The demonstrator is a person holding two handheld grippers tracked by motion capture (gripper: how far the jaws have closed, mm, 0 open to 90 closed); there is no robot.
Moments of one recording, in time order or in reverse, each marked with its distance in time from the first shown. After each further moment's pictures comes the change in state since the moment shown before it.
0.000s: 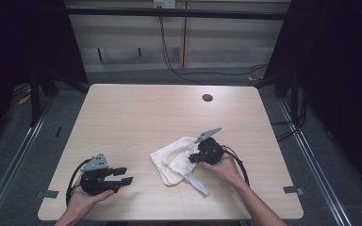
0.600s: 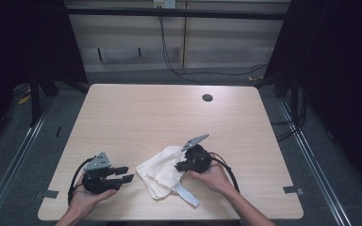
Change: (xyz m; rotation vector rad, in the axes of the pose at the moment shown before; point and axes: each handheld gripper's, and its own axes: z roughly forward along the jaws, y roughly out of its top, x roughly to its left) left arm -0.003 0.004 0.002 -0.001 0.029 0.002; right arm 0.047 0.014 0.012 -0.014 0.080 -0.031
